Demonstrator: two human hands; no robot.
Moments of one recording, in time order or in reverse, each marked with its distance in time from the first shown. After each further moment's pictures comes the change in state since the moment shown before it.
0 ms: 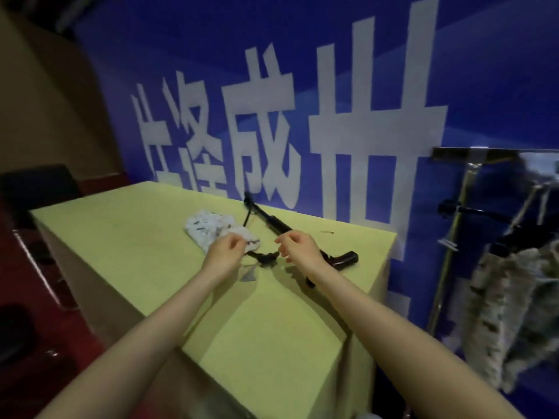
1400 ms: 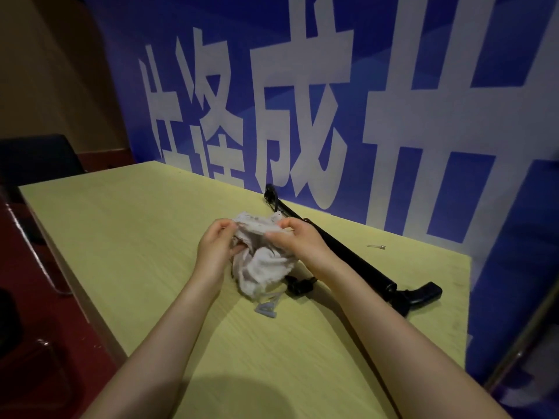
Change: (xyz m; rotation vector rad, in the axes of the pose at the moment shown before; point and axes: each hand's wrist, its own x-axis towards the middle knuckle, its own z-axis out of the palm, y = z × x) left_hand 0.088 -0.071 -0.014 -0.845 0.207 -0.143; right_hand 0.102 -0.008 0.072 0.055 -0.236 -0.053
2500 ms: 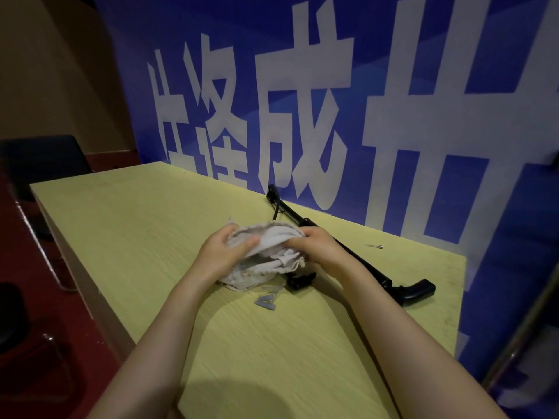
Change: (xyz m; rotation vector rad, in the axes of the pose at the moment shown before) left_hand -0.019 0.010 -0.015 0.513 -0.232 0.132; right_hand -0.015 0.003 -0.024 -0.009 -0.087 0.149
